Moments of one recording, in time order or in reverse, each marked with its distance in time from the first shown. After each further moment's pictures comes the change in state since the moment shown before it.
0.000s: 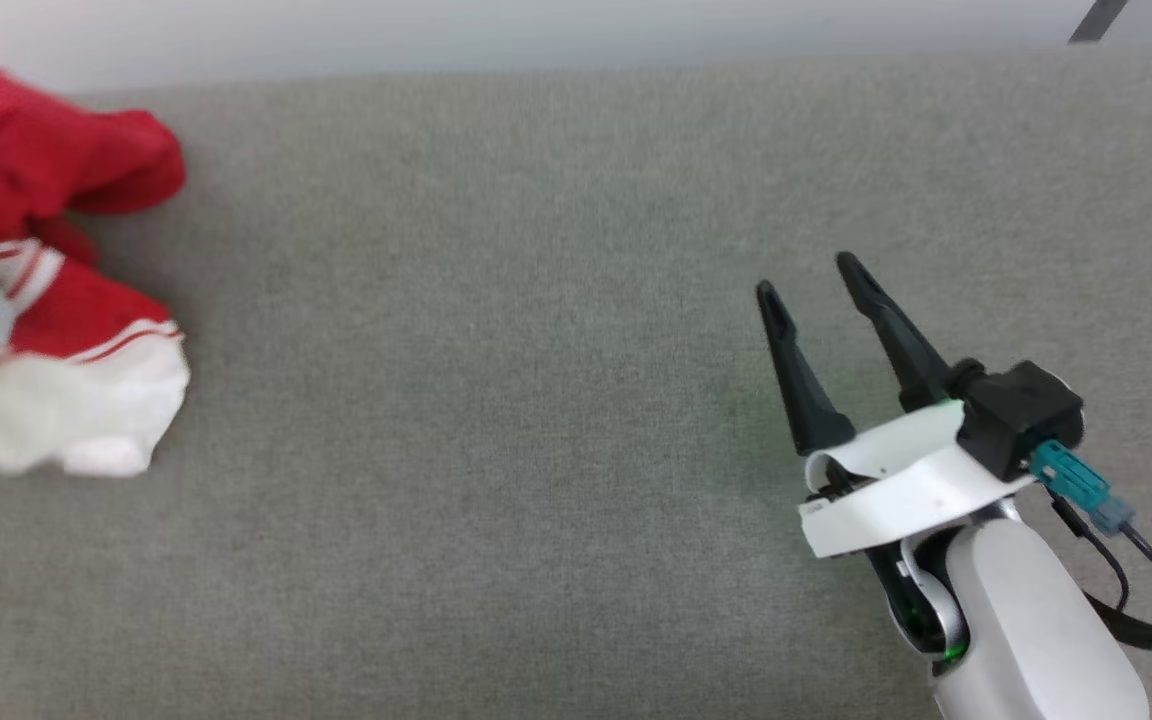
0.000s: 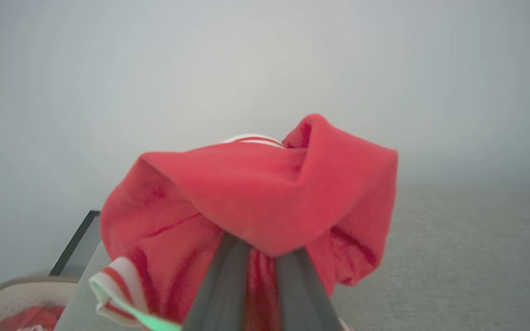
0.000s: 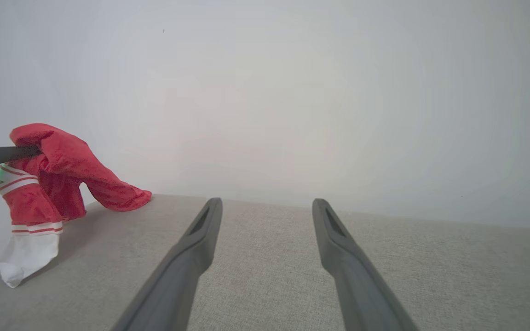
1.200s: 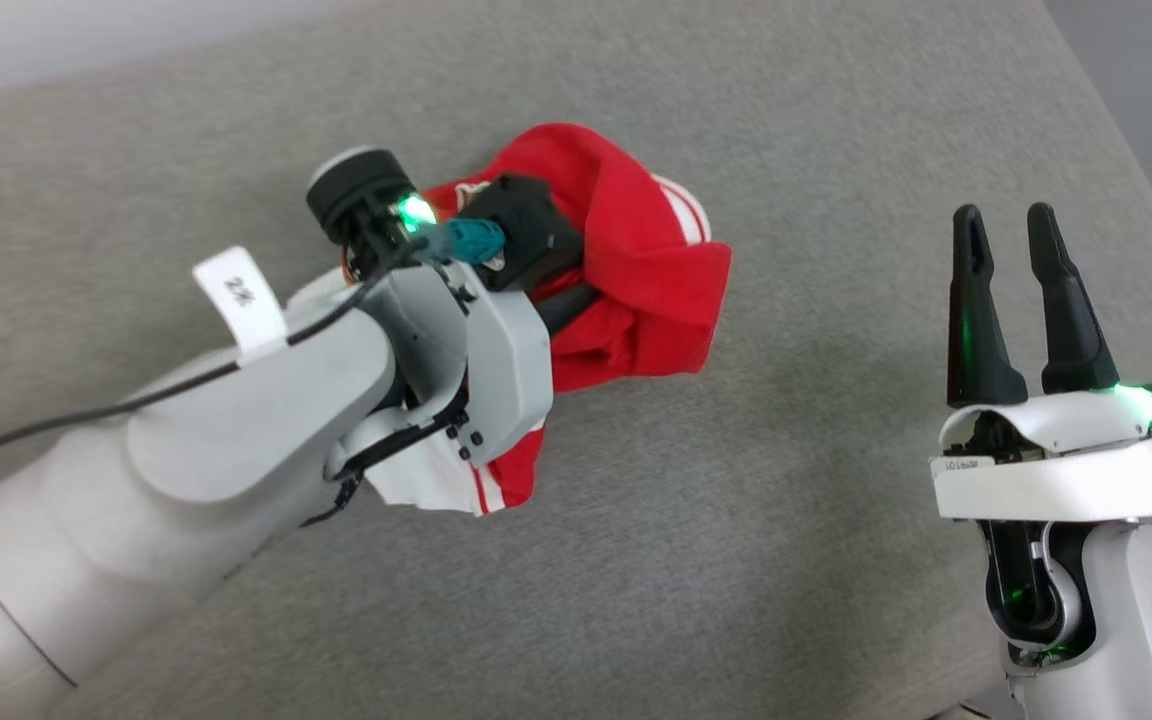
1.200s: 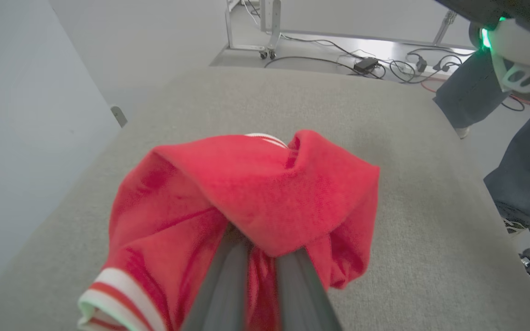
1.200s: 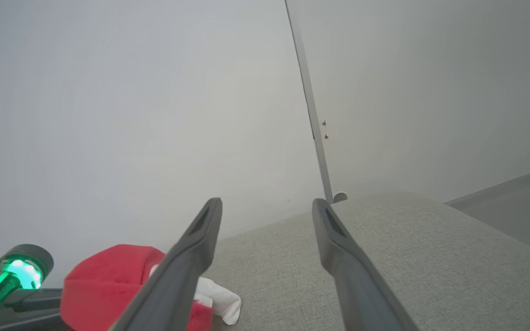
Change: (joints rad) left arm -0.249 -0.126 -0.813 -0.659 -0.021 -0.001 0.138; right arm 0.081 0.016 -0.205 -0.203 0.220 0.000 0.000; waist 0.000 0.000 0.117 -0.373
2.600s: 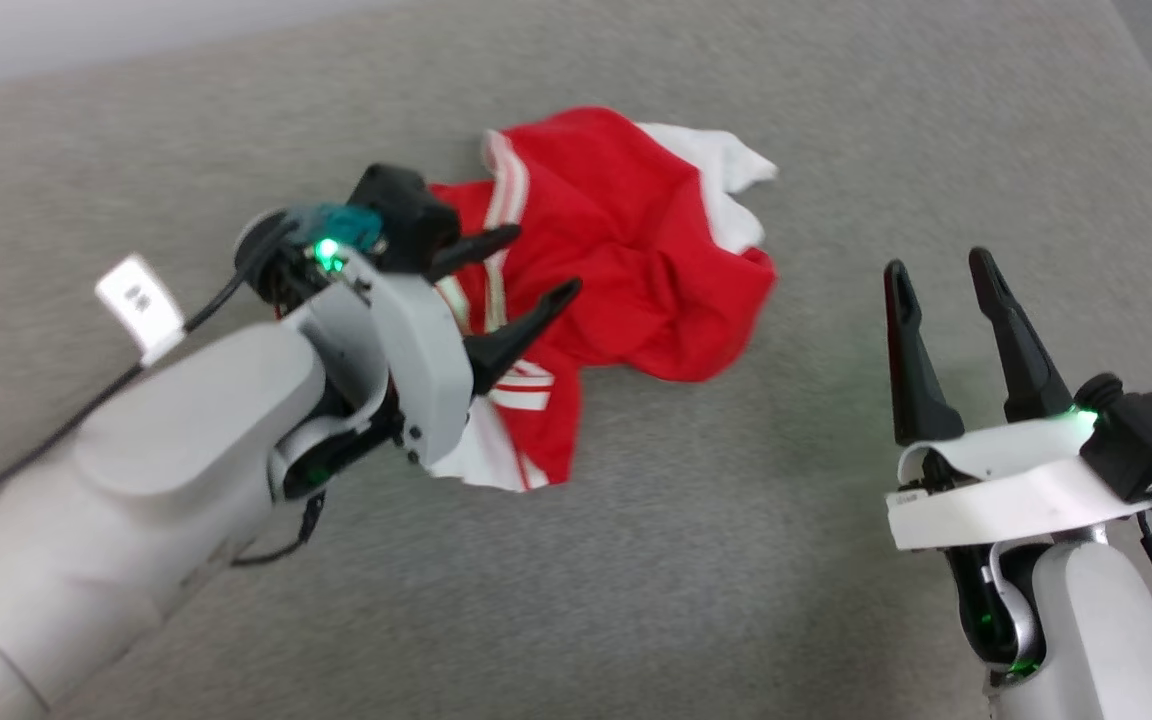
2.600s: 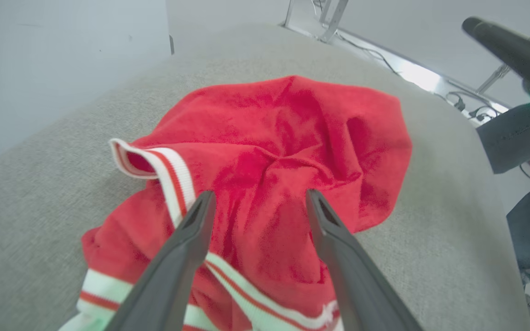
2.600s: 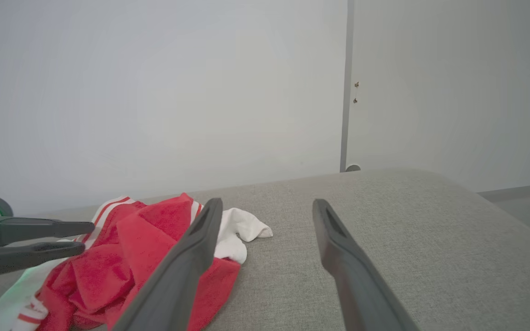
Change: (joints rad) left arm 0.056 0.032 0.003 0.119 -0.202 0.000 -0.048; right arm 0.002 0.003 0.025 0.095 -0.199 0.000 0.000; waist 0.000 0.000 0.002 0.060
